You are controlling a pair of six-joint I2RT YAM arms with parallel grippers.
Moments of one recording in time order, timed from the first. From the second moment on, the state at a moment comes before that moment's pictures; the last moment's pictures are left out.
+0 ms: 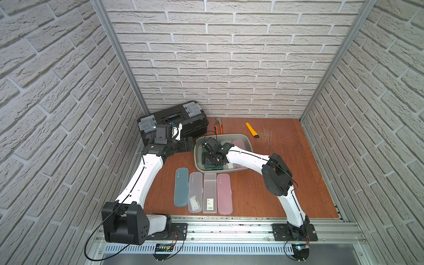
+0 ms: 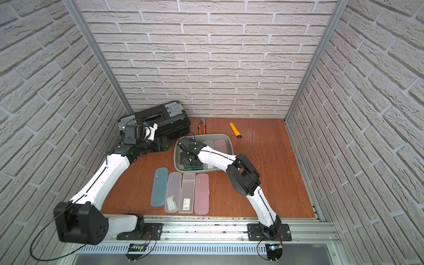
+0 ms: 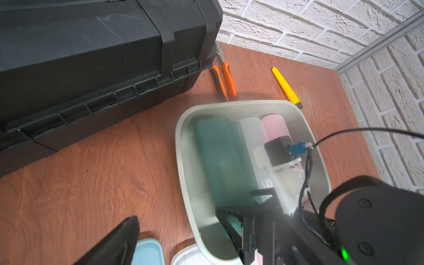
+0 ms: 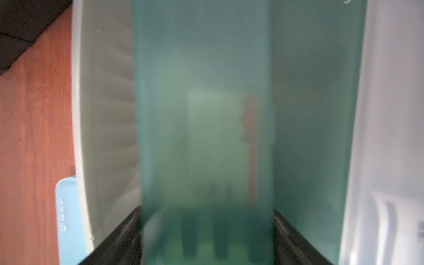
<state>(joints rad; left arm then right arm) -0.11 1.29 1.10 -0.56 0.33 -0.19 0.81 2.22 1.81 -0.67 0.07 0.80</state>
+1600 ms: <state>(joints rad) -0.11 1.28 1.09 -0.55 0.34 -0.19 0.74 2.28 1.93 -0.70 0.05 0.49</state>
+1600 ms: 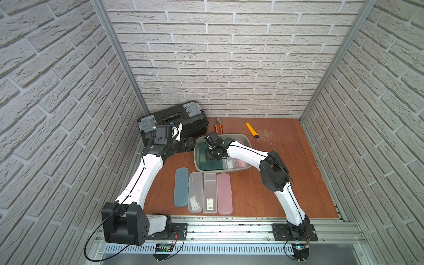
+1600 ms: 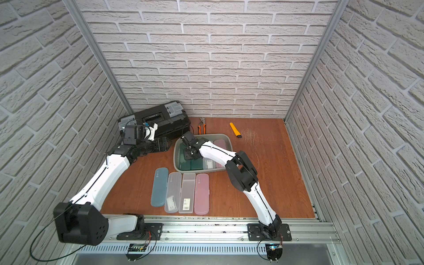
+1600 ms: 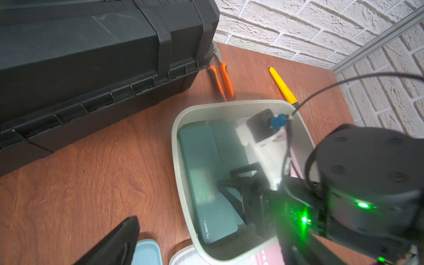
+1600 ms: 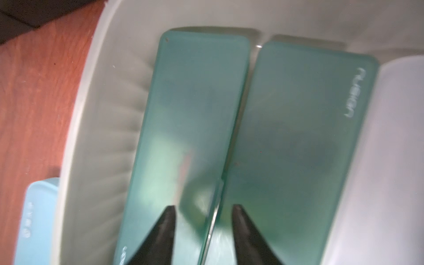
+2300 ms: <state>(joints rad) -0.55 0.99 0.78 -0.66 0.06 -0.51 0.81 1.50 0.95 -0.54 0.08 0.60</state>
